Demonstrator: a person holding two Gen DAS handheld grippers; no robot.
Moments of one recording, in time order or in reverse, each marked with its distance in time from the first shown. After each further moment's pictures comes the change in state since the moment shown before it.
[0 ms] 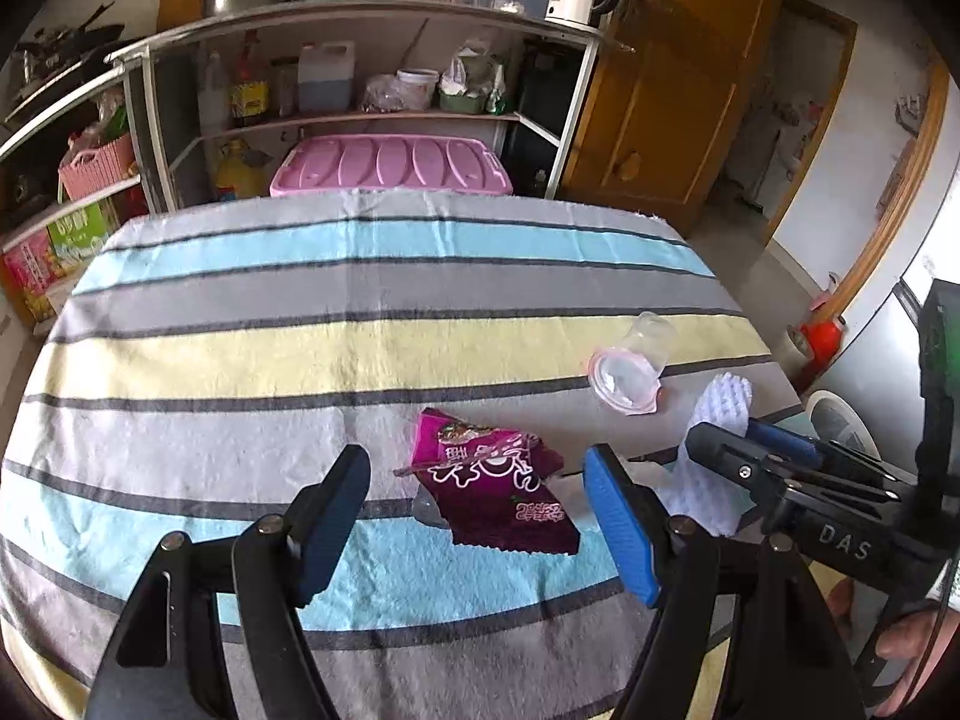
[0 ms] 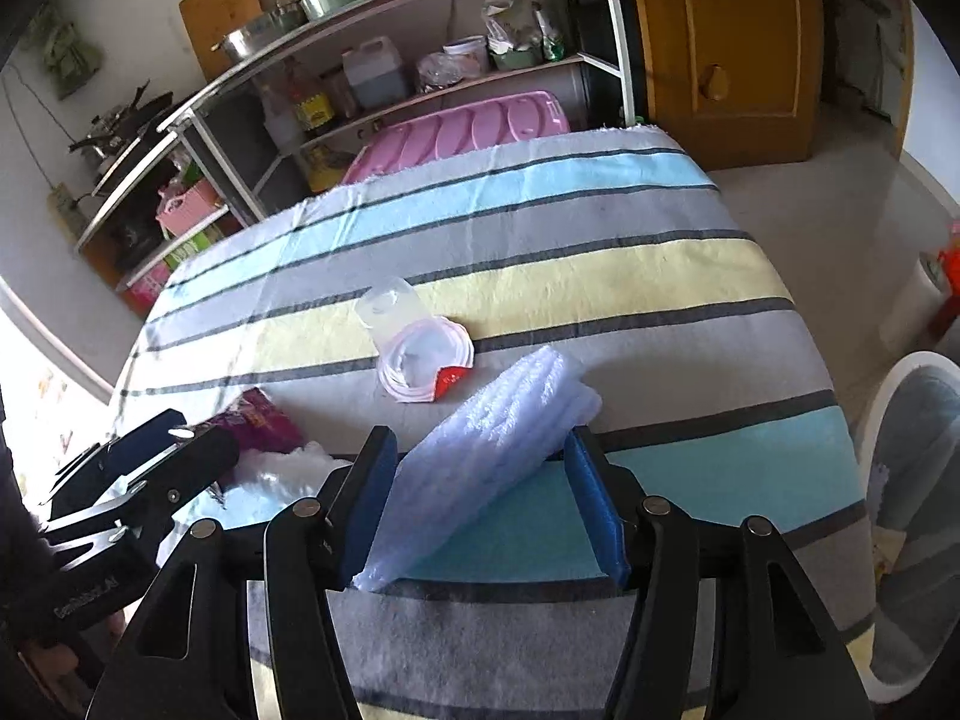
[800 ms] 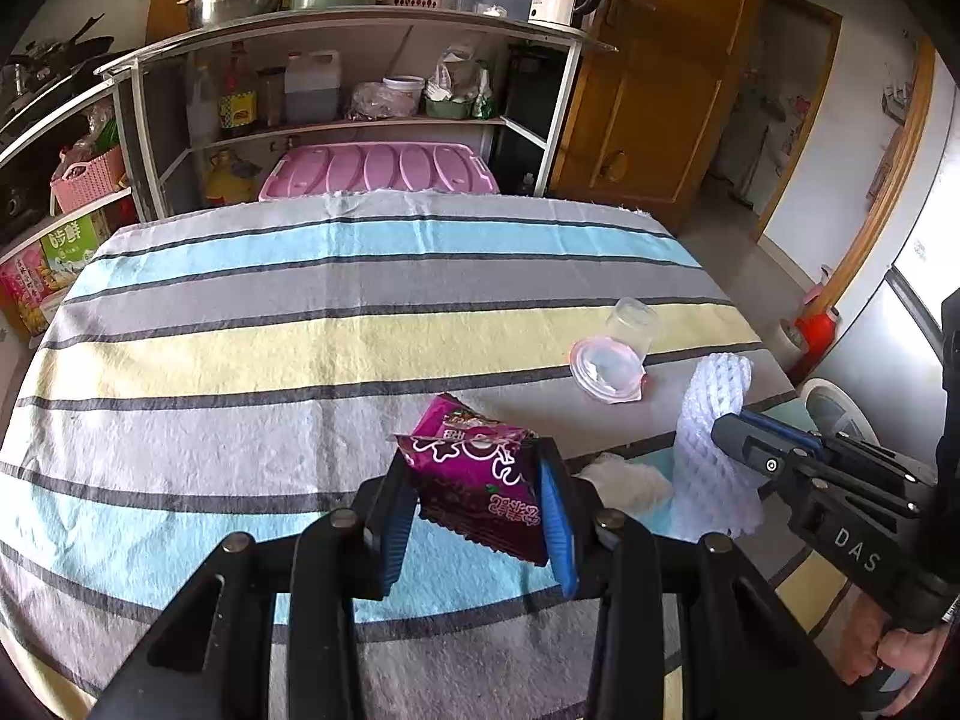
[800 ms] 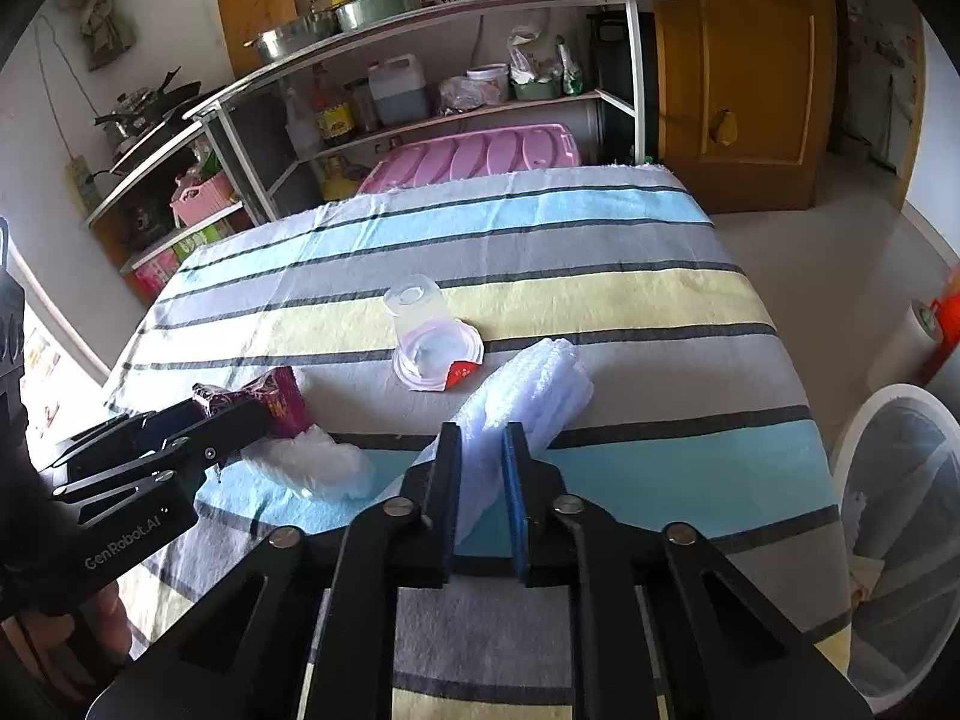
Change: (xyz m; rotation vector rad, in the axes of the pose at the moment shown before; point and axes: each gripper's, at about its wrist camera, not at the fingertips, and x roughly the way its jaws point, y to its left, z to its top) left arm -0.004 -0.007 -0.006 0.033 -0.024 -0.005; right arm -0.019 0.006 -0.014 -0.084 -0.076 0.001
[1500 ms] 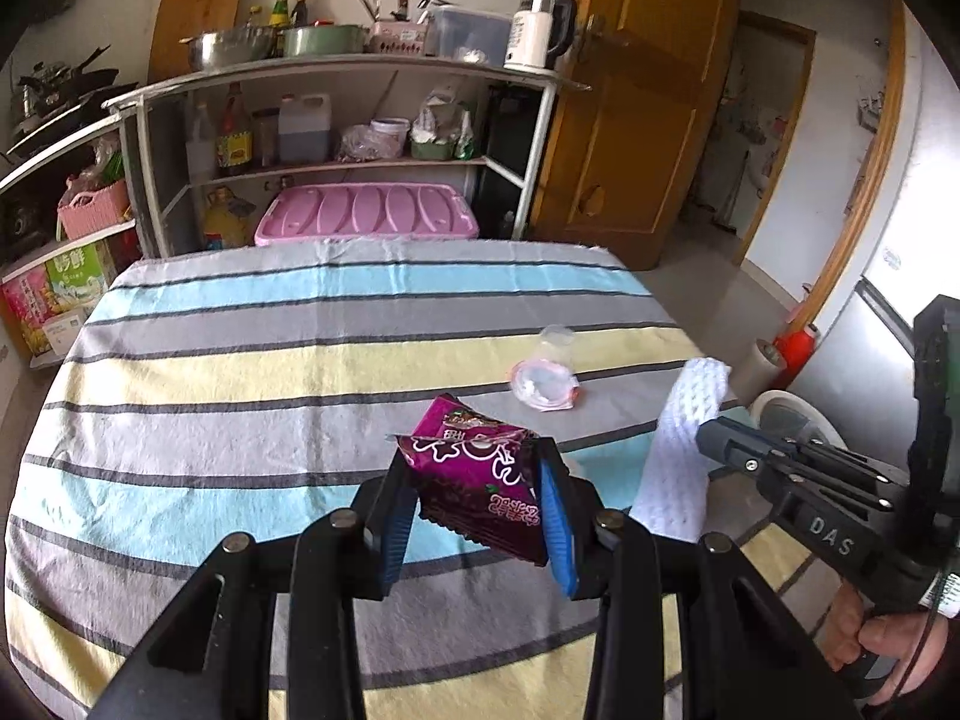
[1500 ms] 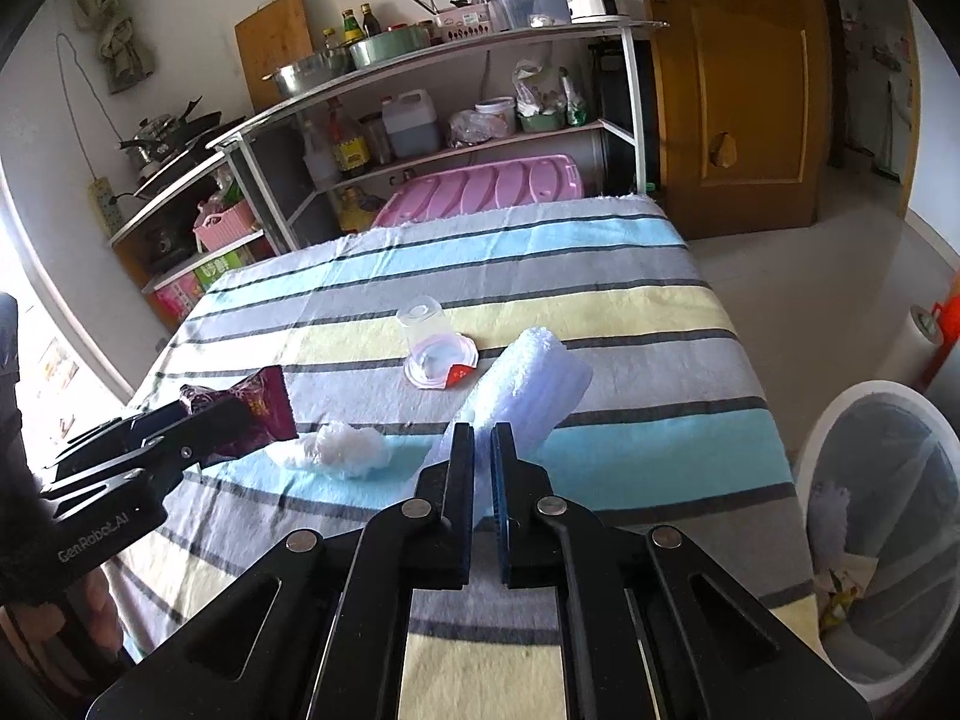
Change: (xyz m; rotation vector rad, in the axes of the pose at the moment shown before) left arm -0.047 -0.025 -0.009 0.020 -0.096 -0.027; right arm -0.043 -0.013 -0.014 0.011 -0.079 0.040
